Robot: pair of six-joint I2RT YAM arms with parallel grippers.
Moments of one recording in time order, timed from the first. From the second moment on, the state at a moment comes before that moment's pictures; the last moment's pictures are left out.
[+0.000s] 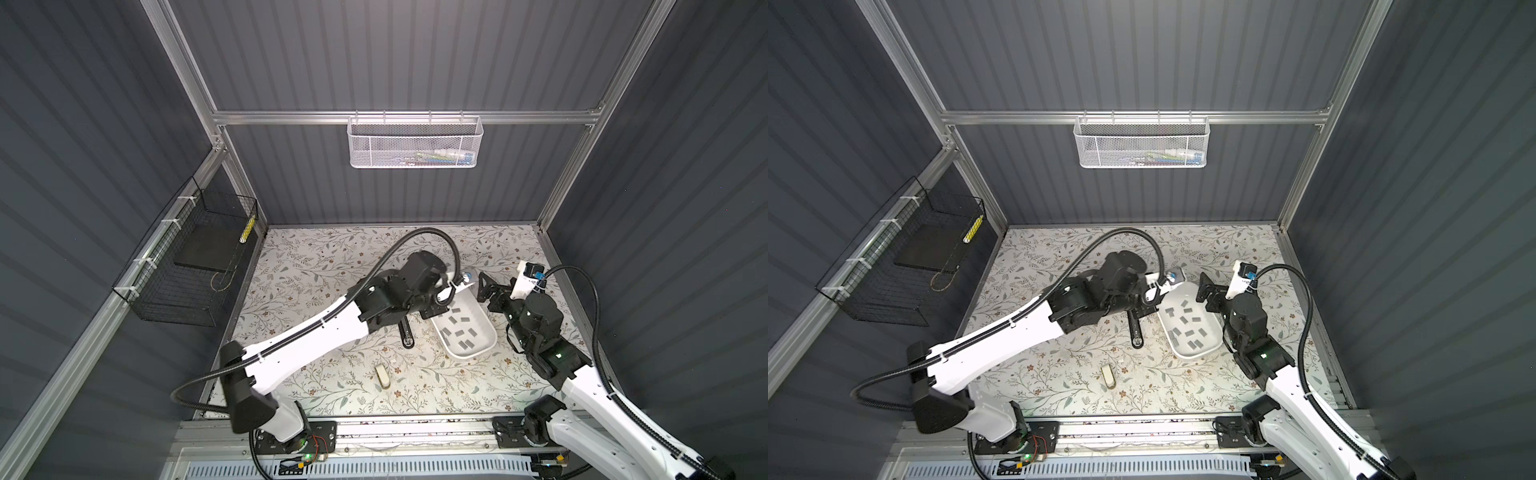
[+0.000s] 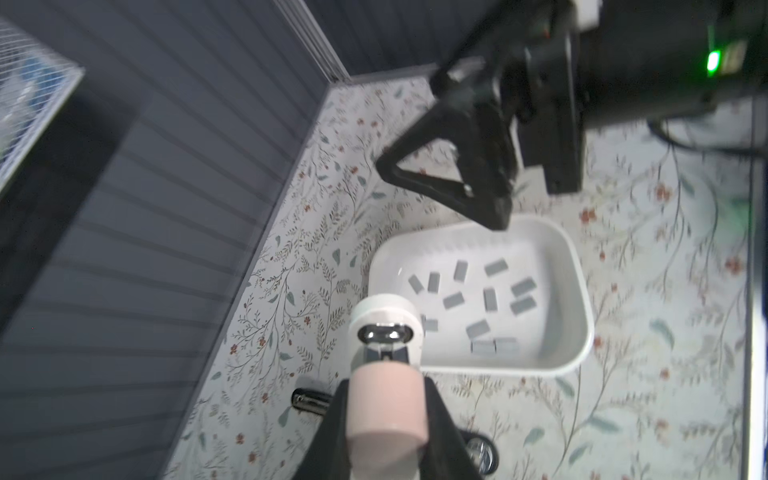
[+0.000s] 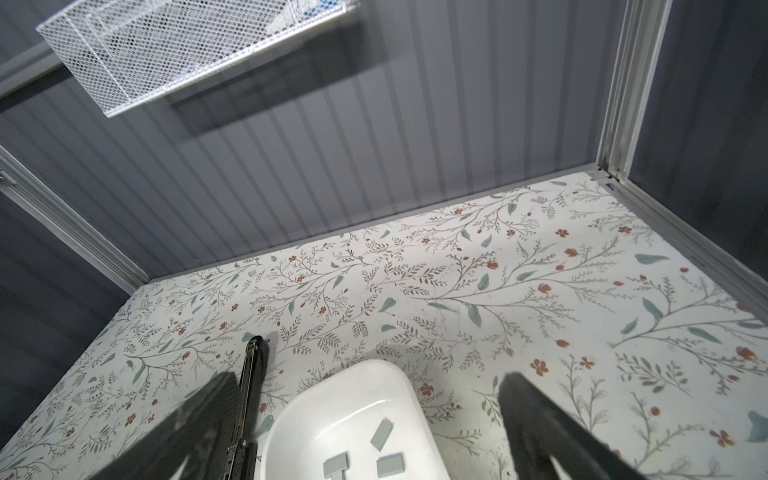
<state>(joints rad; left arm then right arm) -1.04 1.45 1.46 -0.55 -0.13 0.35 0.45 0.79 0.55 0.04 0.32 0.39</state>
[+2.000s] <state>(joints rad) -0.86 1.25 0.72 0.15 0.10 0.21 0.69 1.18 0.68 0.14 -0.15 0.35</state>
